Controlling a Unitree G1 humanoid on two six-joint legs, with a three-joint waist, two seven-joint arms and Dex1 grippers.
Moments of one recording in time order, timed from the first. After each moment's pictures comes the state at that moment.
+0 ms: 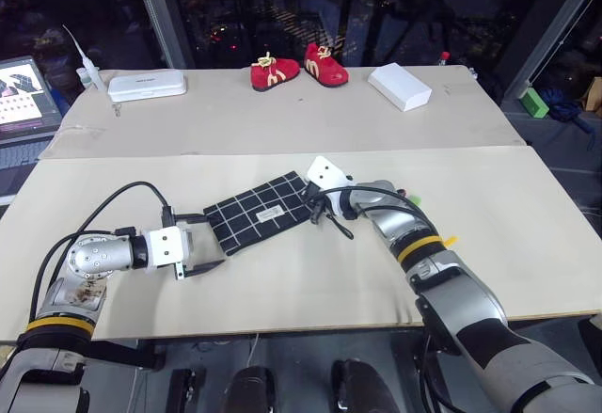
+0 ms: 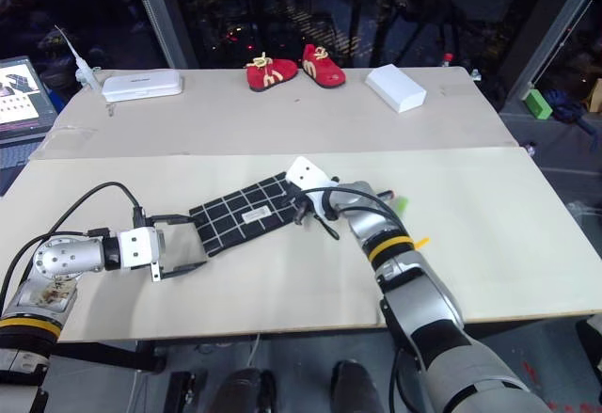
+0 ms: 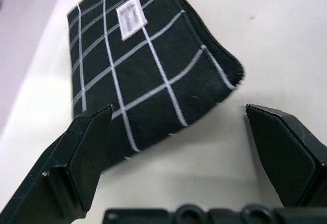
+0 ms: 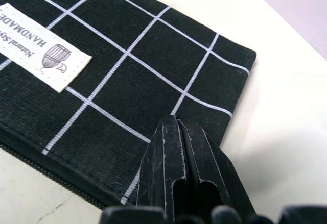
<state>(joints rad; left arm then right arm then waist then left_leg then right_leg) -0.37 0.79 -0.06 0.50 0.03 -0.67 -1.03 -0.97 -0.18 0.31 0.84 -0.12 0.17 0.69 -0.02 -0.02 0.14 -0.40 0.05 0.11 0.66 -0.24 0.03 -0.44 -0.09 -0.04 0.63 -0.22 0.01</state>
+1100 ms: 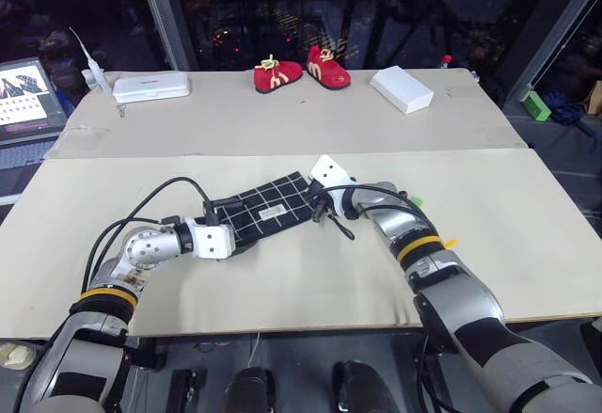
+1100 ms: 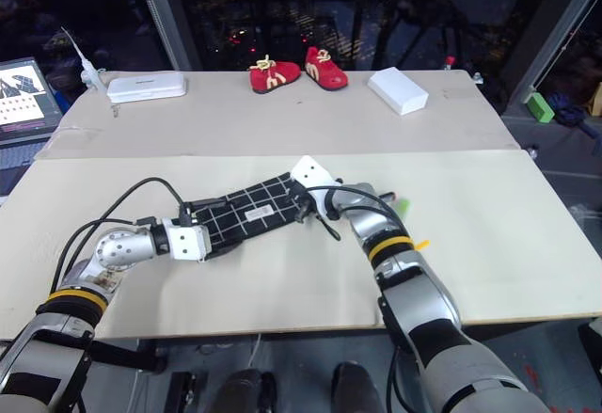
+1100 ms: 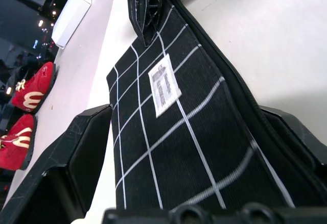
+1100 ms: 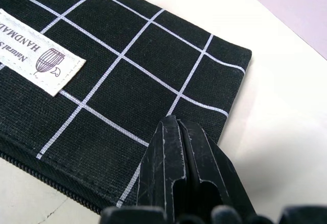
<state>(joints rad) -0.55 0.66 -0.21 0.73 0.18 -0.88 -0.79 -0.98 -0.17 0.26 0.88 -0.12 0.17 0.68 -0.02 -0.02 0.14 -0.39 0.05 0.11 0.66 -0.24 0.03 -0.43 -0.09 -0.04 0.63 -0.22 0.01</state>
